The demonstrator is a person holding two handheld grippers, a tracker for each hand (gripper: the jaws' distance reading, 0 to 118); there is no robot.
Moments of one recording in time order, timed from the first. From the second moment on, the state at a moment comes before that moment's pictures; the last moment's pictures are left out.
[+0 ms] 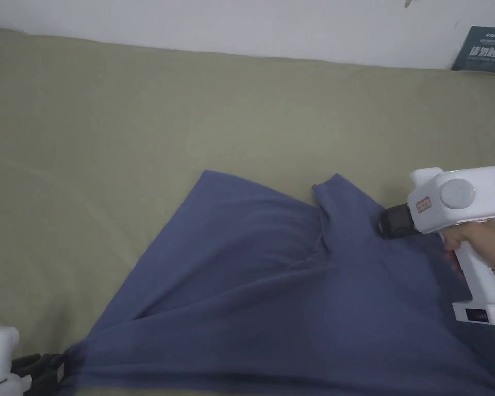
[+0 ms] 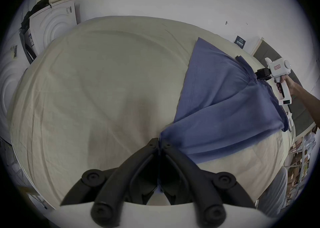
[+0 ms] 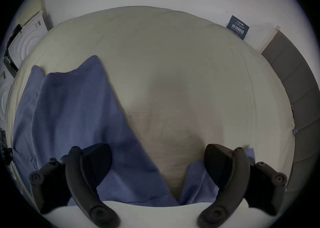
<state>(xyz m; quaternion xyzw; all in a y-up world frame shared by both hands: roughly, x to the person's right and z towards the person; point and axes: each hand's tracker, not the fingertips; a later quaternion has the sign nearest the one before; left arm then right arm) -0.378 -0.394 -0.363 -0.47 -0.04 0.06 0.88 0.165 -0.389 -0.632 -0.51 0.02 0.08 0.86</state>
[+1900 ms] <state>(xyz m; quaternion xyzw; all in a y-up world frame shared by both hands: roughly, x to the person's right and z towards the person) -0.292 0.079 -0.509 -0.16 0.05 -0.03 0.99 0.197 0.136 -0.458 -0.04 -0.11 0.06 0.99</state>
